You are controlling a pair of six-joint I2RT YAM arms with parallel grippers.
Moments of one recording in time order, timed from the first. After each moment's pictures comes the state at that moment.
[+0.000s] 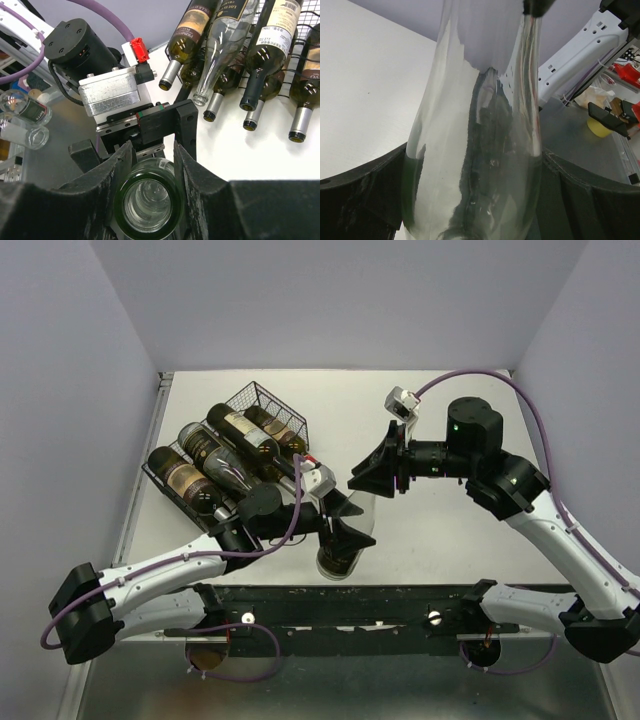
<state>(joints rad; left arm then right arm) -0.98 1.01 0.62 0.42 0.45 -0.42 0.71 1.11 1.34 -0.48 -0.67 0.19</state>
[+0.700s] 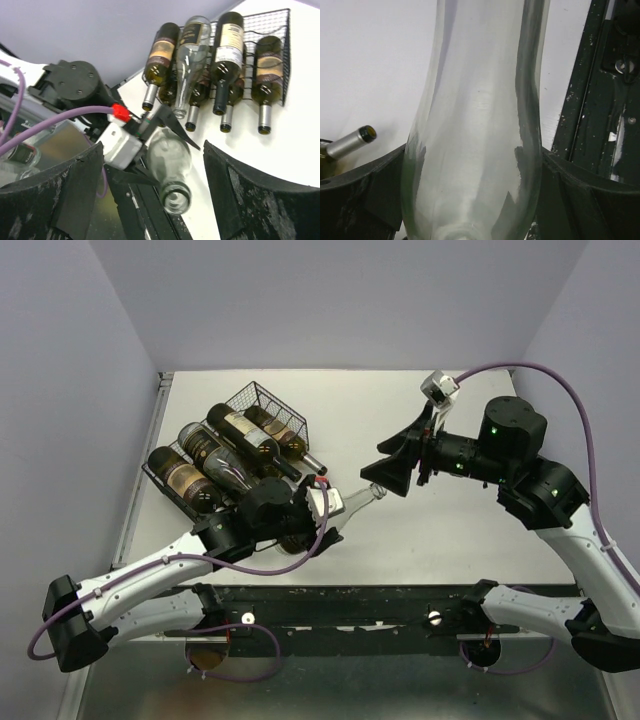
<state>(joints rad) -0.98 0.95 0.75 -0.19 0.23 0.15 0.71 1.04 1.45 -0.57 -0.47 0.26</state>
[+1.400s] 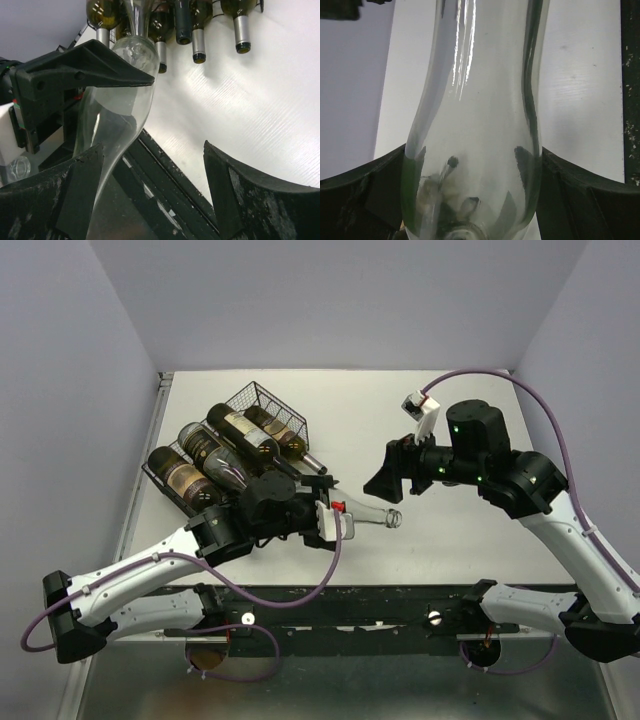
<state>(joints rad) -1.05 0.96 0.93 -0.33 0.13 0.68 0.71 1.11 1.46 -0.88 -0.31 0.30</state>
